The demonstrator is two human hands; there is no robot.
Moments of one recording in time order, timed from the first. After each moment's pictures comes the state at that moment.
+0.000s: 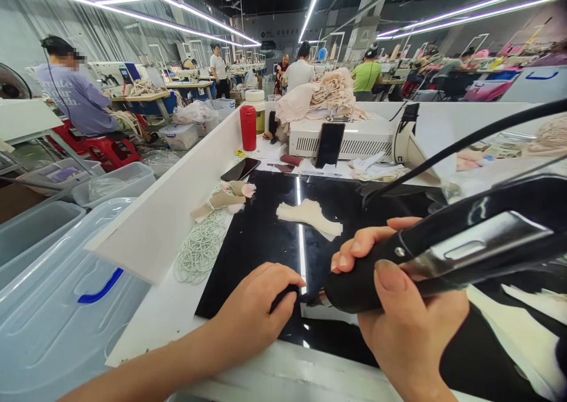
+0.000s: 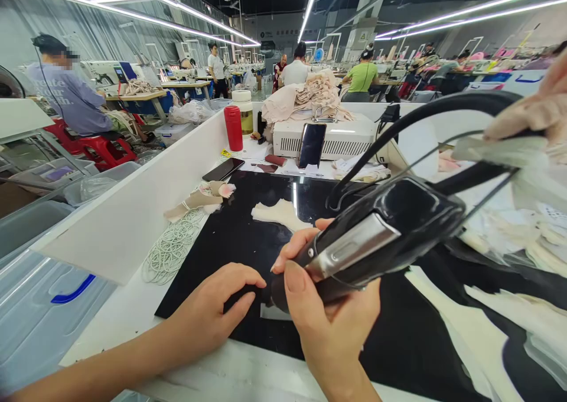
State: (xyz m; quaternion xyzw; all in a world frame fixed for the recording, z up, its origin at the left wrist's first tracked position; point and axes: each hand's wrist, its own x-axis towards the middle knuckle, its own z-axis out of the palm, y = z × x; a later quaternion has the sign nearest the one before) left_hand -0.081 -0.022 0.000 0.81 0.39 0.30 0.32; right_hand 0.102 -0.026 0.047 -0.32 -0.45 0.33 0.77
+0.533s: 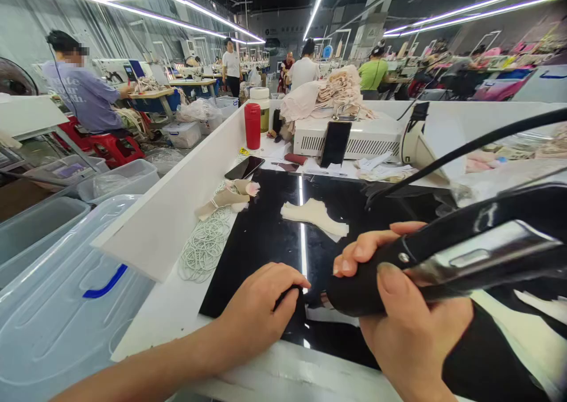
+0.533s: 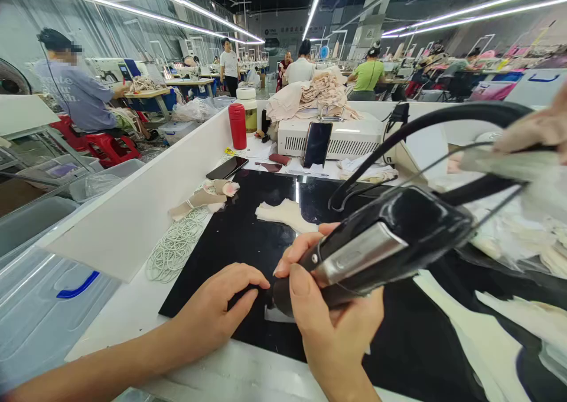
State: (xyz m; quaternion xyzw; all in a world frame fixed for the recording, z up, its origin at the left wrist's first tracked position) left_hand -0.077 -0.023 -0.002 0.79 0.40 0.31 0.34; right_hand 0.099 -0.027 0.044 -0.31 -0.46 0.33 0.76
